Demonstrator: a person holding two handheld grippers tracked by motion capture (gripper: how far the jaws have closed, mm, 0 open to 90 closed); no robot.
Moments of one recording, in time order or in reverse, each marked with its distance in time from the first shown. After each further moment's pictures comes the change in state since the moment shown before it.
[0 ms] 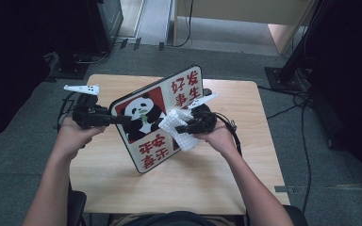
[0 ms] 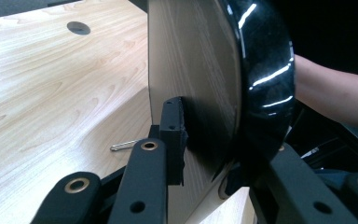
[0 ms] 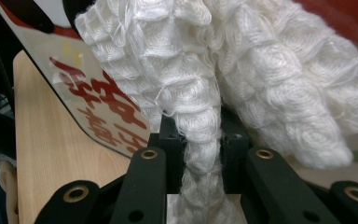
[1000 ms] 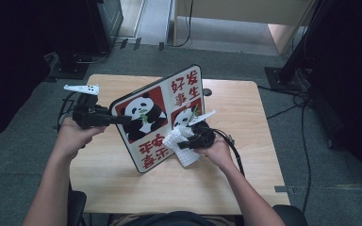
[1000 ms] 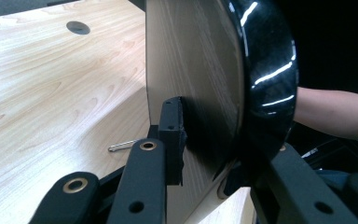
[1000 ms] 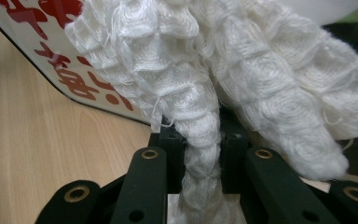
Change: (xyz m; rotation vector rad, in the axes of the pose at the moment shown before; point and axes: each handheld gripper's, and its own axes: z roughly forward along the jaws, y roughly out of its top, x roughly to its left) left arm 0.000 0.000 0.000 0.000 -0.001 -0.005; right arm -0.013 -0.056 0.038 0.064 0.031 0.094
